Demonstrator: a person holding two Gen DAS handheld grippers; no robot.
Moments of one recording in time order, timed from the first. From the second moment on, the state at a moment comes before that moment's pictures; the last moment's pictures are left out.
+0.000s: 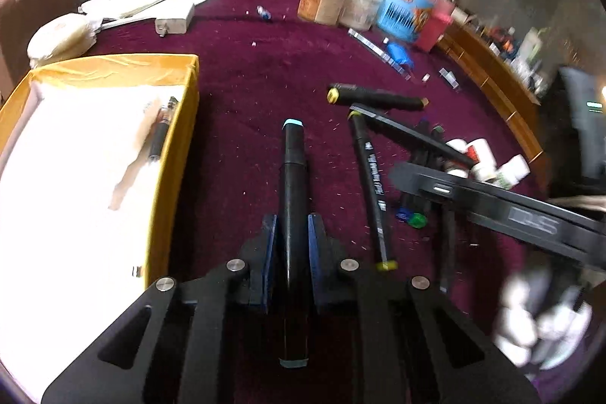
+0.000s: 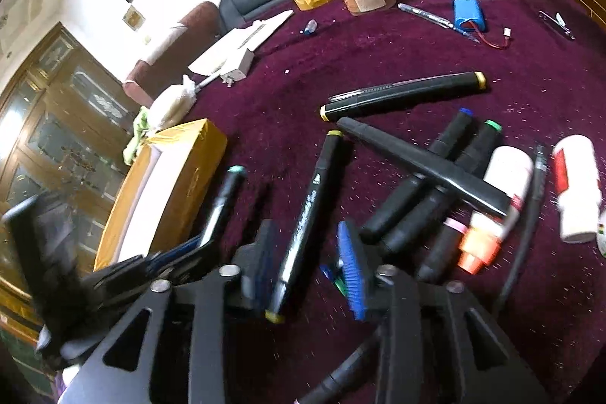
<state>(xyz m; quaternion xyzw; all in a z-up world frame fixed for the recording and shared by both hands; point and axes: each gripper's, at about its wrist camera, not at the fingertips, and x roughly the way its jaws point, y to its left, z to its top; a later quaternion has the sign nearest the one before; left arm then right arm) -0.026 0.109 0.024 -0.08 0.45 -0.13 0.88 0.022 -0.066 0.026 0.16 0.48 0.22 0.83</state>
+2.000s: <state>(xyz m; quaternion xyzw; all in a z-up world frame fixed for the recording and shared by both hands) -0.111 0.249 0.081 -0.30 0.35 -0.17 0.87 0.022 -0.025 0.084 0.11 0.45 0.18 0.87</state>
